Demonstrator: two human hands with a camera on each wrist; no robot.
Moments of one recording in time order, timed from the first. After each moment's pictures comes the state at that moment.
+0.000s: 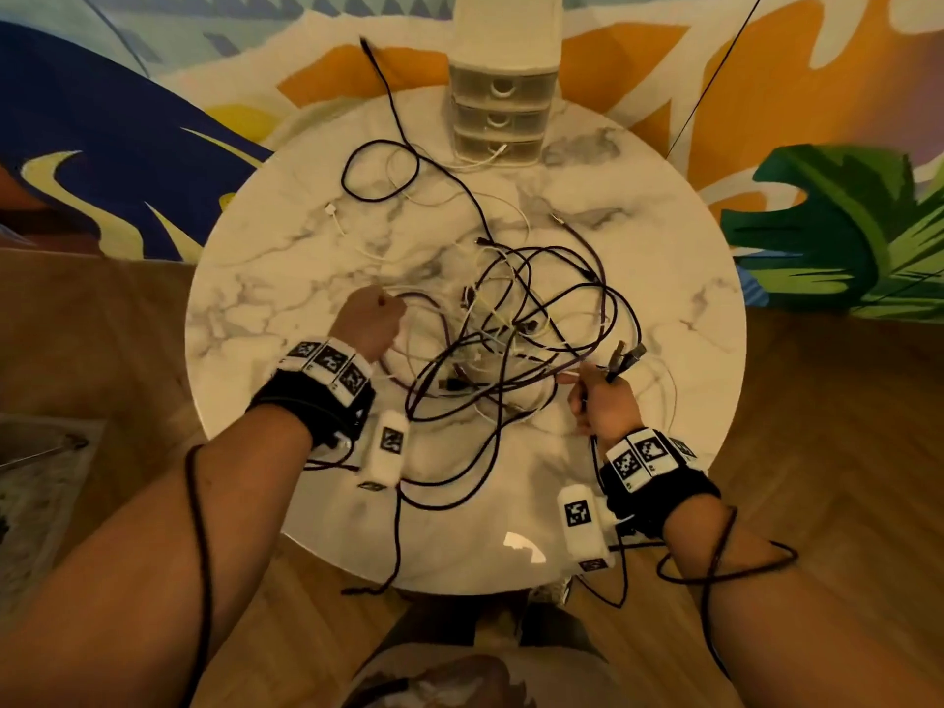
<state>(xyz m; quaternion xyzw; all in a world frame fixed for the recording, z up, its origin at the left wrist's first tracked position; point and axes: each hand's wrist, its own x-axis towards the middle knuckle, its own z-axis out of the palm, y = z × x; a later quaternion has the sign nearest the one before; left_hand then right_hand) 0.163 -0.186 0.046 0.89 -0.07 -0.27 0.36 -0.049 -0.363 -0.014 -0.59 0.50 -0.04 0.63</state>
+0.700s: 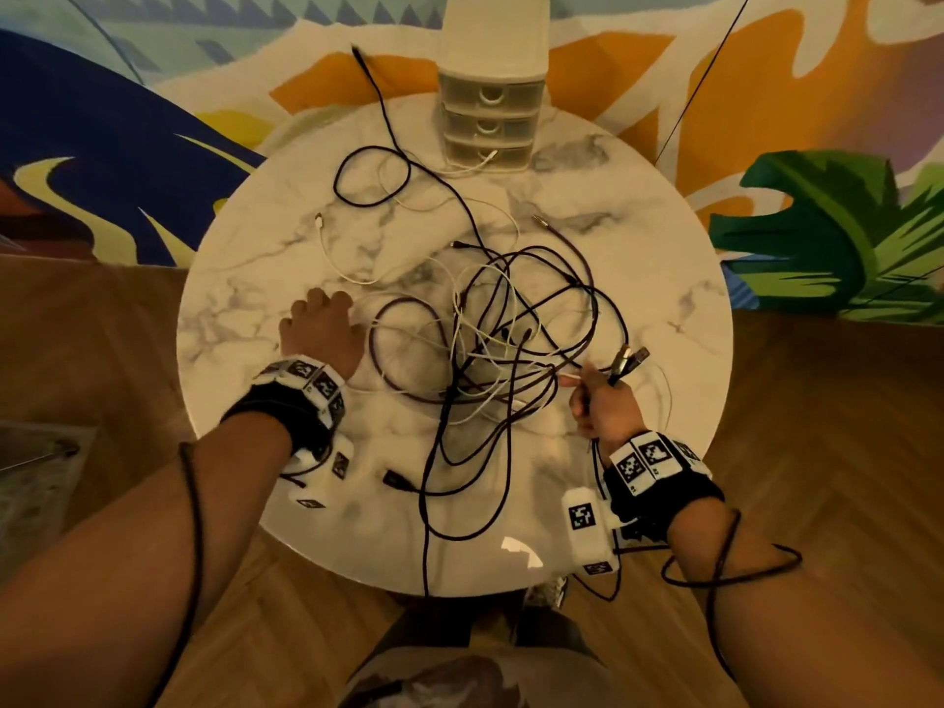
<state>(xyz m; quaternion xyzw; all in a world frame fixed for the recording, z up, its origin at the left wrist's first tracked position) 0.170 -0.155 0.027 0.97 -0.19 -0.12 0.03 -0.059 -0.371 -0.004 -0.54 0.50 -0.06 0.67</state>
